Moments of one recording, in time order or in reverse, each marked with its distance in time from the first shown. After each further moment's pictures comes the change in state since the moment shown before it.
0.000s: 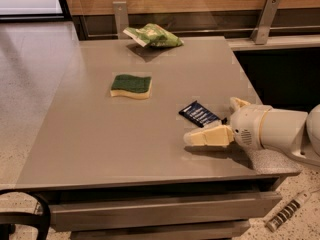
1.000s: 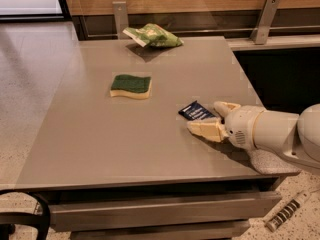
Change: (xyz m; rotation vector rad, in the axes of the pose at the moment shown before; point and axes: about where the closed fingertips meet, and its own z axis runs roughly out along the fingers) arm 0.003 0.003 0.016 -0.014 -0.012 -0.011
